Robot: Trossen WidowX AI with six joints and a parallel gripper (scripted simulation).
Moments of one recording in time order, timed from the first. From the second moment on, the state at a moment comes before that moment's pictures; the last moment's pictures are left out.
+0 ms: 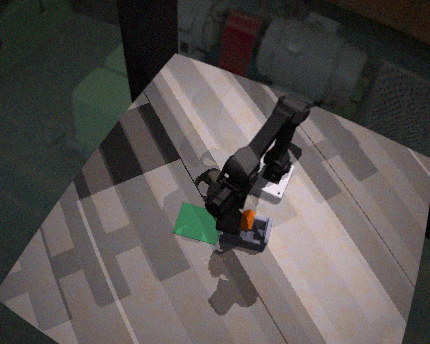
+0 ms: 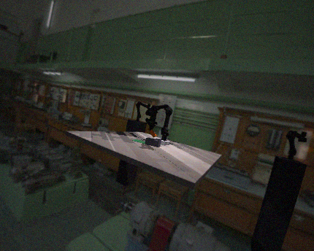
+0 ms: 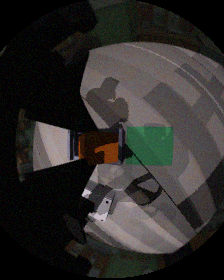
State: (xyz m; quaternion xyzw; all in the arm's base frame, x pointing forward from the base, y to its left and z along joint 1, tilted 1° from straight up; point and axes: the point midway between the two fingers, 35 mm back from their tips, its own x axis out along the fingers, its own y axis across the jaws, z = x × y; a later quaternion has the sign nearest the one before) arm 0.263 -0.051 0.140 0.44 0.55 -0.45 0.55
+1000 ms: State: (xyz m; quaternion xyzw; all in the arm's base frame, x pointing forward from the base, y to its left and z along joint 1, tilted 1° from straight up) arm 0.280 -0.167 0.141 0.44 0.55 -0.45 0.55
